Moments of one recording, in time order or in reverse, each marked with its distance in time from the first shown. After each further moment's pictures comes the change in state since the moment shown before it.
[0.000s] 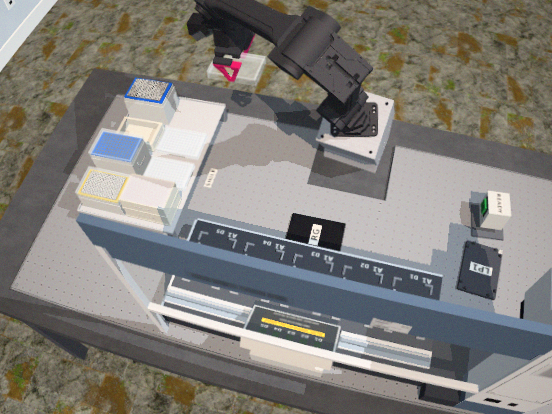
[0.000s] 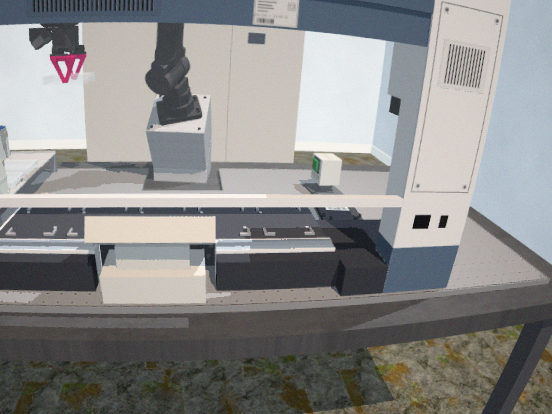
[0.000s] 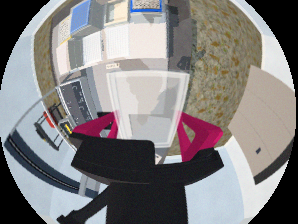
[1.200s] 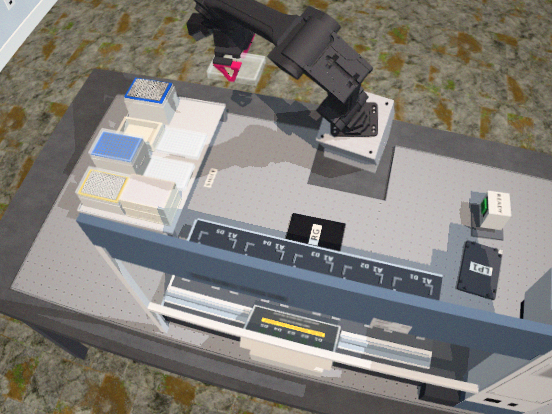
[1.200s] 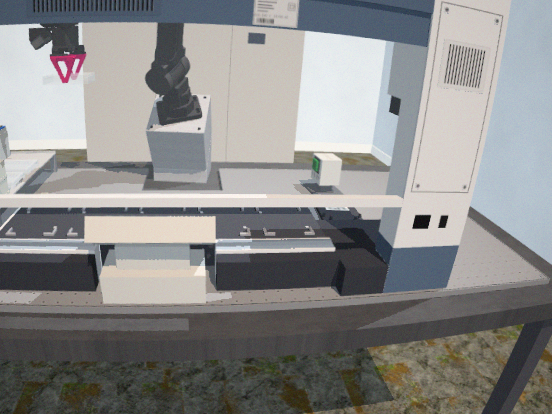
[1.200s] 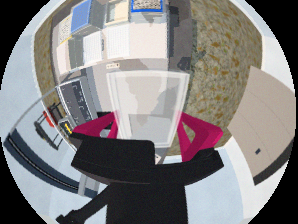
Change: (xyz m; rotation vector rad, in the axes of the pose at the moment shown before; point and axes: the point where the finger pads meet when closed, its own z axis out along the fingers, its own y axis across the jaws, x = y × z) arm 0.000 0.000 0.000 -0.001 0.000 -0.007
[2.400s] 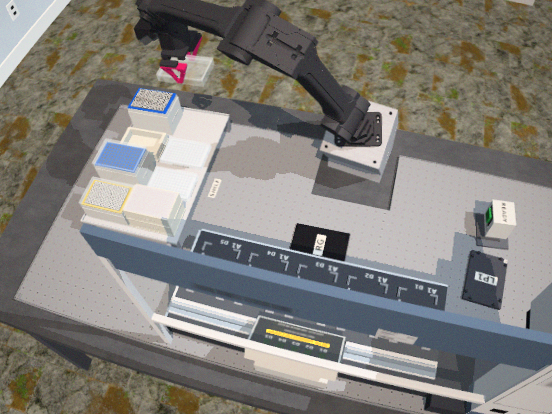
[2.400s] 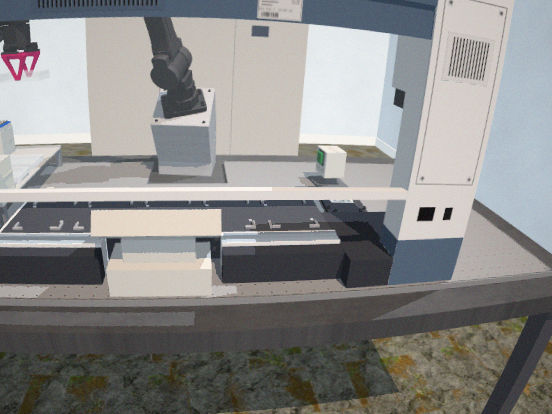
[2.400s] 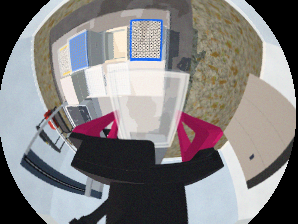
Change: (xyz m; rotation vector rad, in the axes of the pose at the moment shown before) arm -0.153 -0.004 0.002 0.001 0.004 -0.019
